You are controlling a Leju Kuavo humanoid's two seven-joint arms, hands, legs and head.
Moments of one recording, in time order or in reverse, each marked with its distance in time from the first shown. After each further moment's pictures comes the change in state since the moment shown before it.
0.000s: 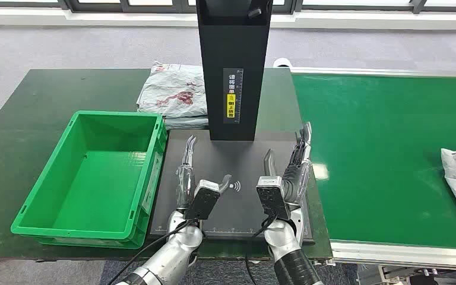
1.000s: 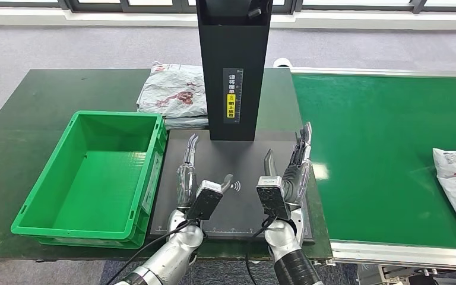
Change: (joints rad) left arm -0.003 -0.001 0.000 -0.010 -0.033 0.000 0.000; right arm -0.002 0.000 -0.001 0.000 -0.006 0.000 0.000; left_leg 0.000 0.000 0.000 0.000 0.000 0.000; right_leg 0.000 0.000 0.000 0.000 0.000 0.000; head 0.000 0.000
